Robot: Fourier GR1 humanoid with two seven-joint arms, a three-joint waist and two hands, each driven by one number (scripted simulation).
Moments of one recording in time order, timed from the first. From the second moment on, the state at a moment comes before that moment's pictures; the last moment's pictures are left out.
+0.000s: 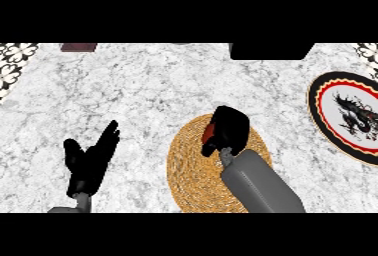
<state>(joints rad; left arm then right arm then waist) 0.00 0.15 -0.12 -1.46 0.15 0.09 0.22 -0.55 0.00 0.51 -1.13 0.95 -0.16 1.00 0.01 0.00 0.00</state>
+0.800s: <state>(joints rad) 0.03 0.14 -0.10 -1.45 0.15 0.09 0.18 -0.53 -0.04 0.33 -1.37 1.33 -0.51 1.02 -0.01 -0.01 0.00</state>
